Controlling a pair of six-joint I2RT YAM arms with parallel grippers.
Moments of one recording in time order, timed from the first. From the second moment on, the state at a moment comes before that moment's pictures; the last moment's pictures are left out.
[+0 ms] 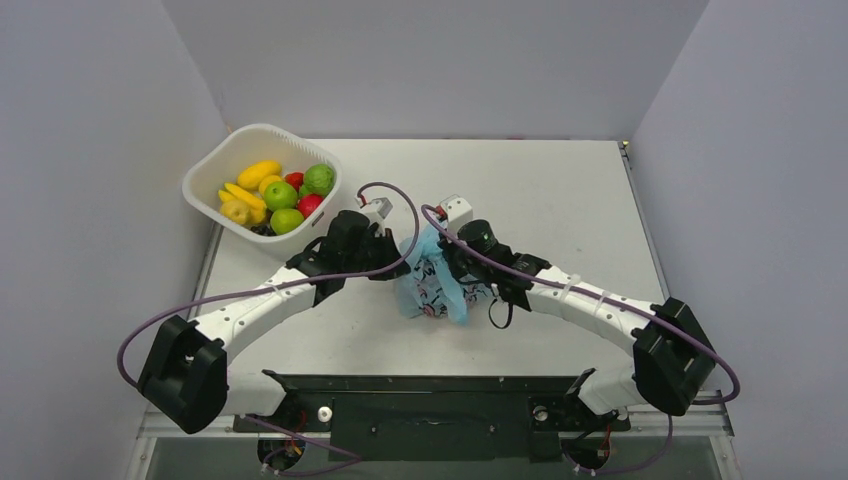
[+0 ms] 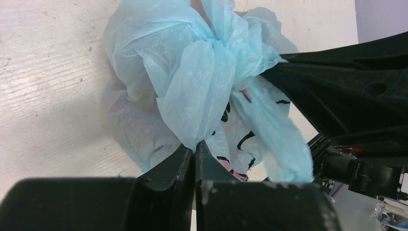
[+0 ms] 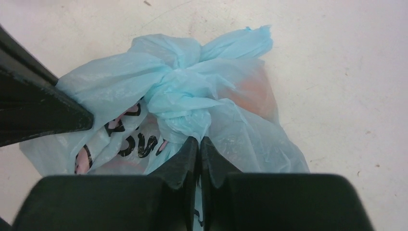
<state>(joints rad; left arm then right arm) -0.60 1.32 0.84 -0.15 0.23 -0.60 0.79 1.39 0.91 -0.09 0.12 0.08</state>
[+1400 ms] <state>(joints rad) -0.56 1.28 1.25 -0.45 0.27 -0.39 0.51 1.00 0.61 0.00 -0.12 0.41</state>
